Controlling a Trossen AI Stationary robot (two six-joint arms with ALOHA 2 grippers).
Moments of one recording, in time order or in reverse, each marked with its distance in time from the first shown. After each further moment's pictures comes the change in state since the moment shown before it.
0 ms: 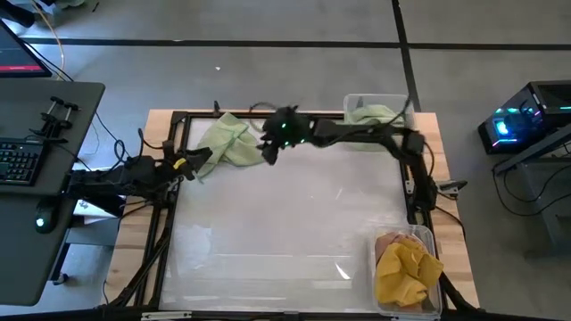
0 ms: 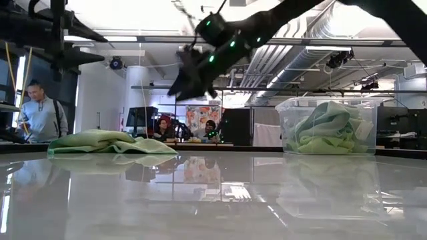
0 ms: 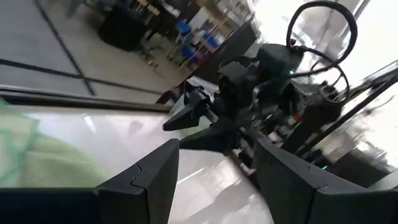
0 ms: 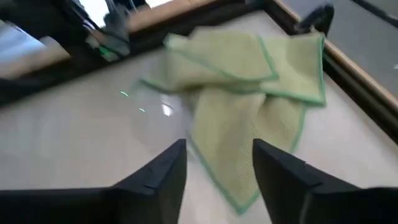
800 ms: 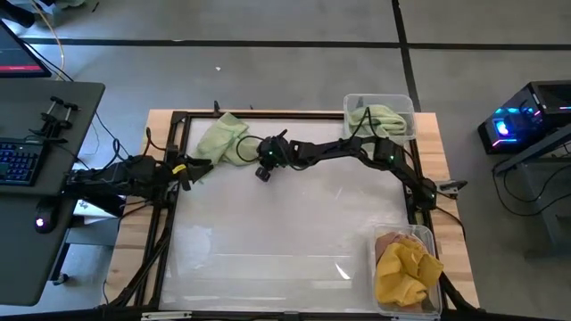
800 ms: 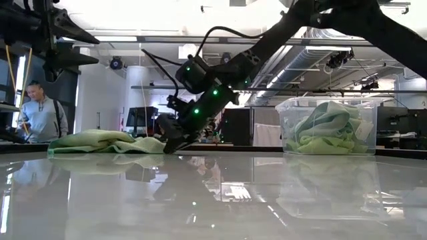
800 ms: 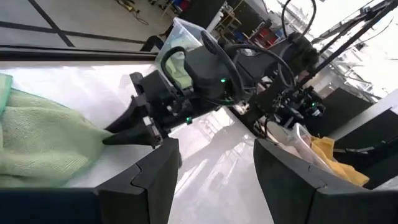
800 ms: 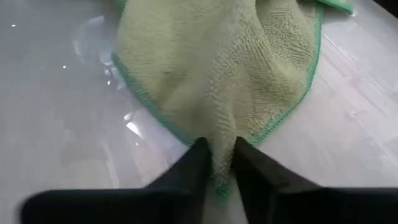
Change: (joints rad) left arm 0.000 0.000 0.082 -0.250 0.214 -0.009; right arm 0.075 0.298 0.004 0.132 0.253 -0.011
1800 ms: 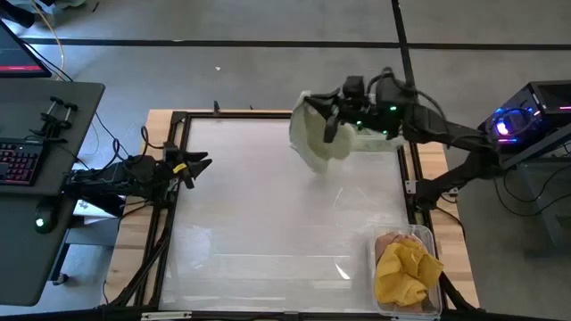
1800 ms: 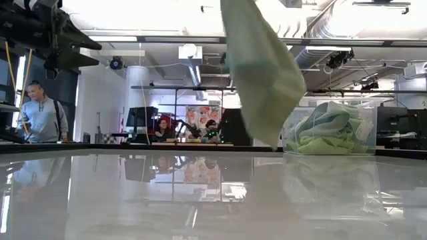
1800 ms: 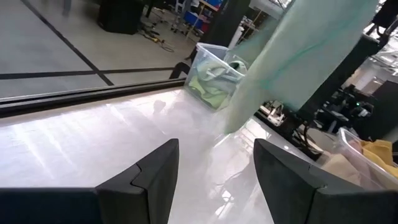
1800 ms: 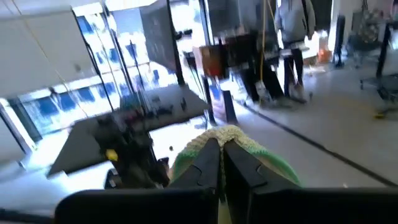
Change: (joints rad) left arm 0.000 0.000 0.000 0.001 -0.137 0.176; right arm 0.089 -0.981 -0.003 -0.271 0.108 0.049
